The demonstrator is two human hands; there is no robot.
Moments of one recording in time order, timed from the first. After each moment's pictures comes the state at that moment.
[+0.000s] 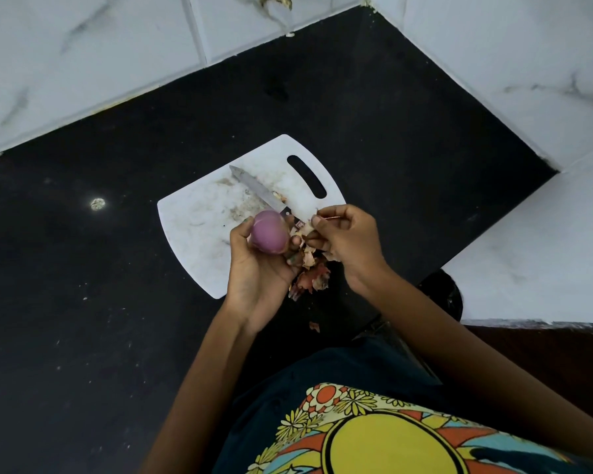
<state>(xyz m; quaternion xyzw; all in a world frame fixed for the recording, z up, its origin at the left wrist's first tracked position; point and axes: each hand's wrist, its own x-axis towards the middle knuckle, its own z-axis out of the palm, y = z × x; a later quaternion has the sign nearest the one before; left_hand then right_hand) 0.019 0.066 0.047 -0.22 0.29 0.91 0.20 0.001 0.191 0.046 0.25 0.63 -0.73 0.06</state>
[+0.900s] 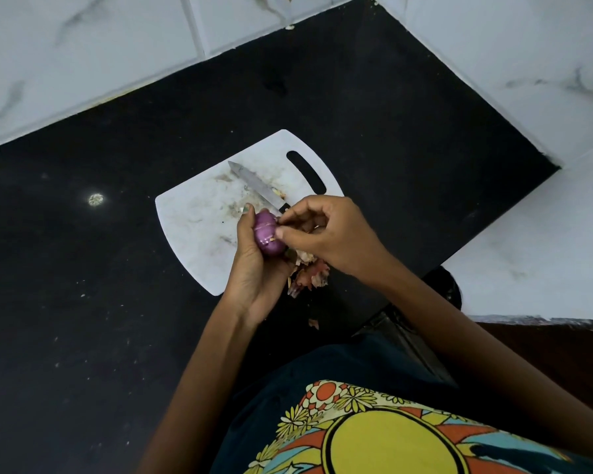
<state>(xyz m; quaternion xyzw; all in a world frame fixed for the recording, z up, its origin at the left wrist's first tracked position) 0.016 0.069 0.052 -0.25 0.31 0.89 0.21 0.000 0.189 0.074 -0.02 0.81 -0.57 0.12</state>
